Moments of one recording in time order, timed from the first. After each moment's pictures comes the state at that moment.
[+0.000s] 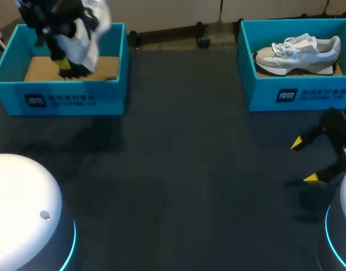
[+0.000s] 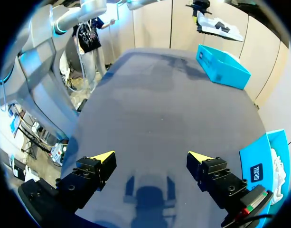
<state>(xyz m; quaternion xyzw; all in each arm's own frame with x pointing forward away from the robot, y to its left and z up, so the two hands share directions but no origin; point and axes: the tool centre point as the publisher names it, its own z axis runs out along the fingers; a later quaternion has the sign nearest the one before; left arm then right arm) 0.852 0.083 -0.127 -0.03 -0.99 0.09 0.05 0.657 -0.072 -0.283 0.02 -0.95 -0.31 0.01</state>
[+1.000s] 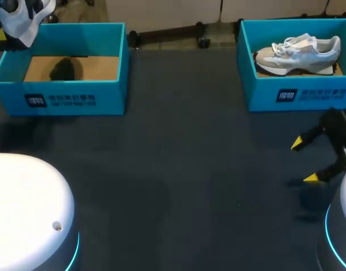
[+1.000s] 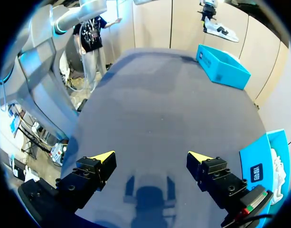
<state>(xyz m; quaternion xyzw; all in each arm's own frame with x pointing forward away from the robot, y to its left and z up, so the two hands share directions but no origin) 0.954 0.249 -0.127 -0.04 -1.00 0.02 0.08 0.657 -0.072 -0.283 0.02 -0.95 -0.31 0.01</state>
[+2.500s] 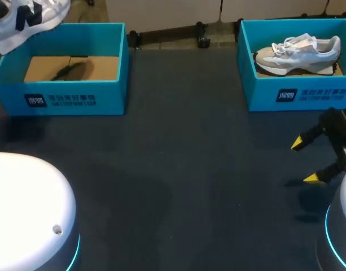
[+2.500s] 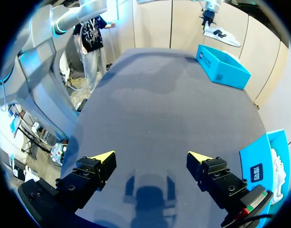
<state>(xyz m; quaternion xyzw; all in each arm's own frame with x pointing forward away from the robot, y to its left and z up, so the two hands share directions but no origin) 0.996 0.330 -0.154 -0.34 -0.93 -0.03 0.08 0.657 -0.072 -0.283 0.02 -0.95 -0.31 0.01</state>
